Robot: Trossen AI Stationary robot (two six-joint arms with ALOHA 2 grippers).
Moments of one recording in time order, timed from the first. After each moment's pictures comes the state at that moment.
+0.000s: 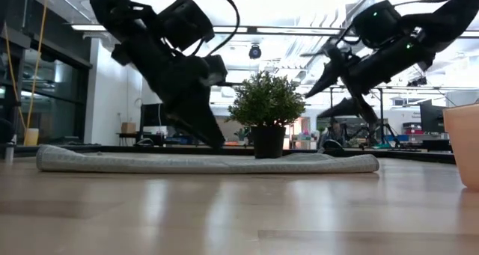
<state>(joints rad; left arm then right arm) 0.13 1.73 0.80 0.08 0.07 -0.24 -0.37 1.16 0.38 0.31 0.02 0.93</state>
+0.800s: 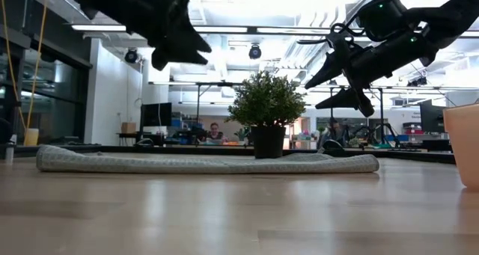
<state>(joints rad) 0.23 1.20 0.68 0.08 -0.12 -0.31 -0.36 1.11 0.38 0.32 -0.01 0.80</state>
